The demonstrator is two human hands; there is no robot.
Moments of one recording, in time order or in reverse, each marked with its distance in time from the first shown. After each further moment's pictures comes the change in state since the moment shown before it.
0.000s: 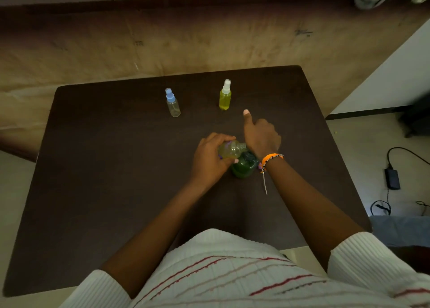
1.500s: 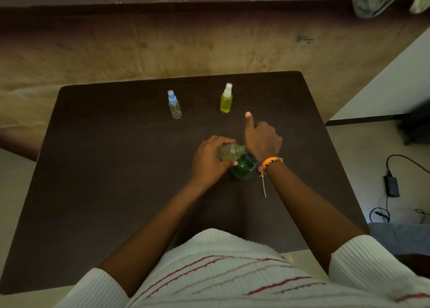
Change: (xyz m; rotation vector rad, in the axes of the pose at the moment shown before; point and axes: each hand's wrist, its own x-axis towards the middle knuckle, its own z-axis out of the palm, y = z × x) left_hand -0.003 0.003 -0.004 -0.061 -0.009 -0.027; right_hand -0.001 0.001 0.002 -0.038 0.048 -0.060
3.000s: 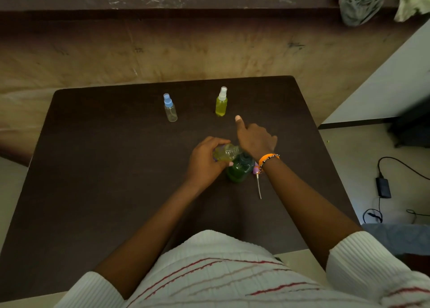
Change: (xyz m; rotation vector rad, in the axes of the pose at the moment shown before) left_hand 0.002 -0.002 0.000 -0.040 0.016 0.034; right_hand -0.002 -0.010 -0.015 -0.130 -0.137 -0.032
